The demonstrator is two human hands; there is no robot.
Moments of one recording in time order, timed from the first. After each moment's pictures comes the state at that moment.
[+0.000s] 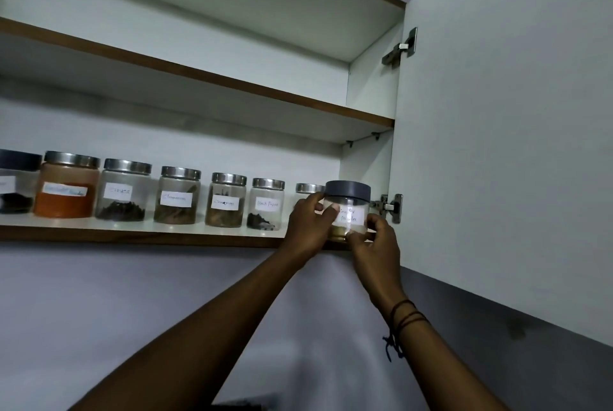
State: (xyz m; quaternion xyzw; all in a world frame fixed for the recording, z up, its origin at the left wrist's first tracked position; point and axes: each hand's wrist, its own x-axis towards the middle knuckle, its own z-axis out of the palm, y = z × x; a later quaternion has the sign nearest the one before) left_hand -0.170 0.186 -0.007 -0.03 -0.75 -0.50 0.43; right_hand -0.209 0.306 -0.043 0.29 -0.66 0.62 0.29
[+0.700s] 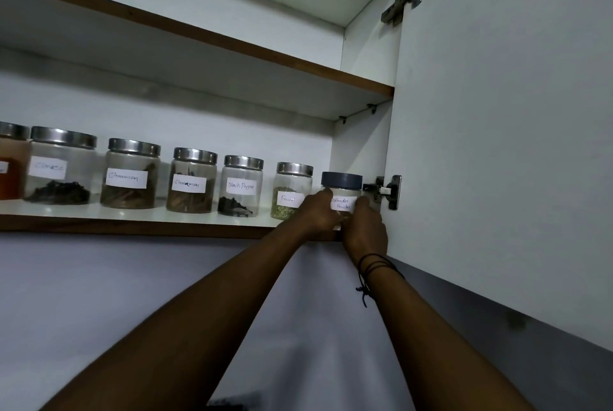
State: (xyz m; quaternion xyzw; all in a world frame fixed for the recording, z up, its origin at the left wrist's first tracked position) left_hand -0.277 0.181 0.001 -0.01 -0.90 -0.32 0.31; right_hand -0.332 0.276 -0.028 0.21 -0.83 0.40 0.33
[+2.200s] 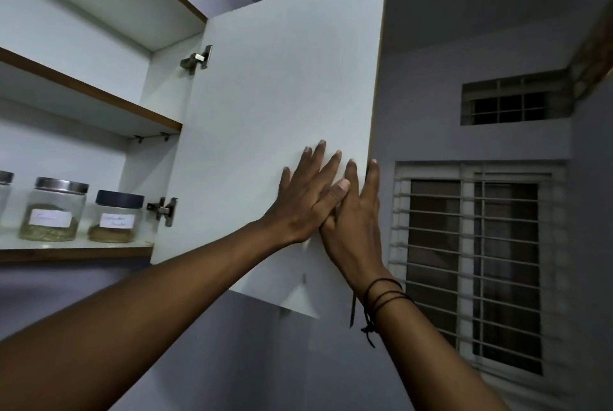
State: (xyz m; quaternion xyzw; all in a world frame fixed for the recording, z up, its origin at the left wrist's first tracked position) left_hand -0.152 0.500 0.072 -0.39 -0.77 -0.30 0.41; right_hand -0.109 0.605 0.044 0.12 -0.76 0.22 0.59
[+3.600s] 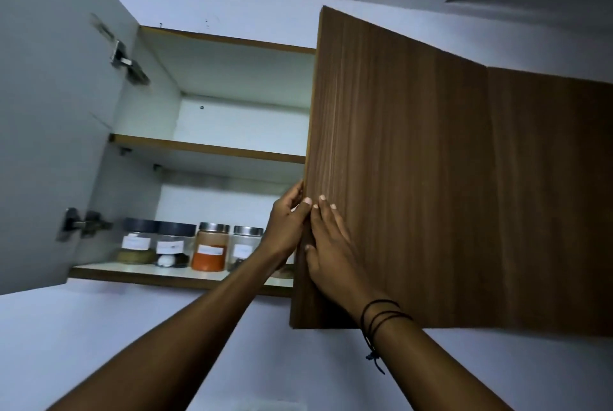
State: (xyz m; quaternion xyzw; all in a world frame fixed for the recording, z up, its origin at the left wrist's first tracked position) left_hand 0.002 0.092 0.068 -0.10 -0.68 -0.43 0.58; right_hand -0.058 0.195 0.030 0.56 -0.67 0.29 0.40
